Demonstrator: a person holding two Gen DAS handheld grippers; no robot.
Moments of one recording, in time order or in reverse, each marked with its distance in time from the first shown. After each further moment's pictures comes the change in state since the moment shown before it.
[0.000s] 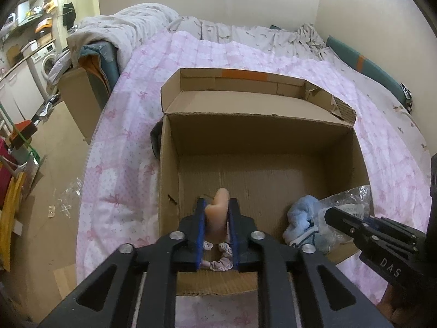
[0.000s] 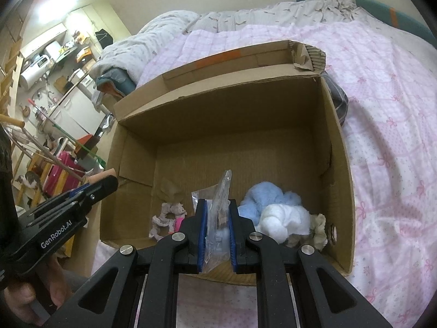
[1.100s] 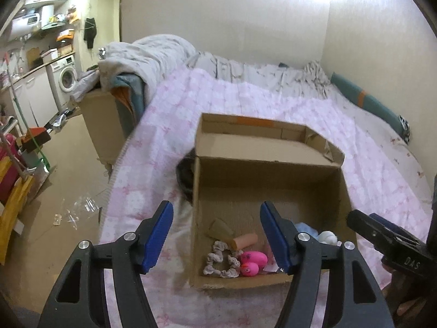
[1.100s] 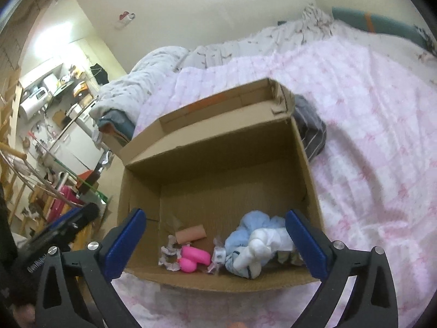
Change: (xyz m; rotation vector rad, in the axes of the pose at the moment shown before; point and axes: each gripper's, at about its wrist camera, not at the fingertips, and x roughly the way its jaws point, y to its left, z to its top) left arm -0.076 0.021 -0.003 -0.076 -0.197 0.020; right arm -0.048 -0.005 0.005 0.071 -0.185 -0.011
